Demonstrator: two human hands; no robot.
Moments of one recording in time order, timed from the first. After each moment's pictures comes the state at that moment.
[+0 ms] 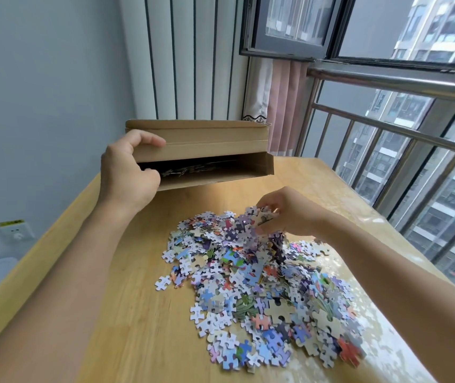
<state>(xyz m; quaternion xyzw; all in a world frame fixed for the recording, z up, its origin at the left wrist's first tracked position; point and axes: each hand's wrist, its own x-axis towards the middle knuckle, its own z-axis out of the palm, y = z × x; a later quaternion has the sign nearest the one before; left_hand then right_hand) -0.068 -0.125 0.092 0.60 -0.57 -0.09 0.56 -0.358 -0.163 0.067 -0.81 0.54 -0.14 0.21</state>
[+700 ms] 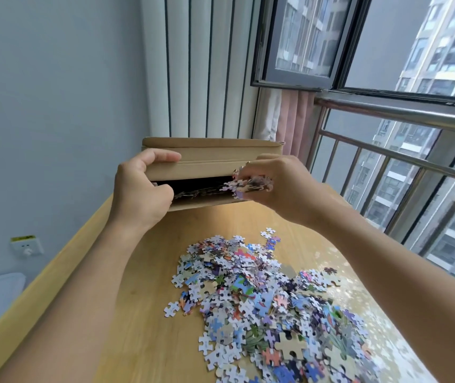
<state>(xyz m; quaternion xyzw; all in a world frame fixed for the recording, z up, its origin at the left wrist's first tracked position) -0.071 -0.112 0.114 0.57 -0.54 -0.15 0.60 -0.310 -0.159 0.147 -0.88 0.36 -0.31 -0.05</state>
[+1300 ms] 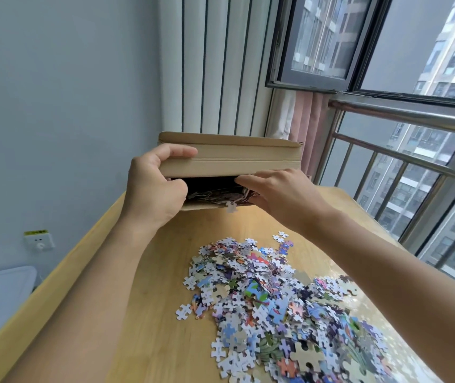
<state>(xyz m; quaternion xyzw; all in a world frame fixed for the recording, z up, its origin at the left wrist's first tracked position) -0.066 -0.111 0.122 0.55 -0.54 -0.17 0.61 -0.289 -0.178 0.129 -0.90 0.30 -0.21 -0.25</state>
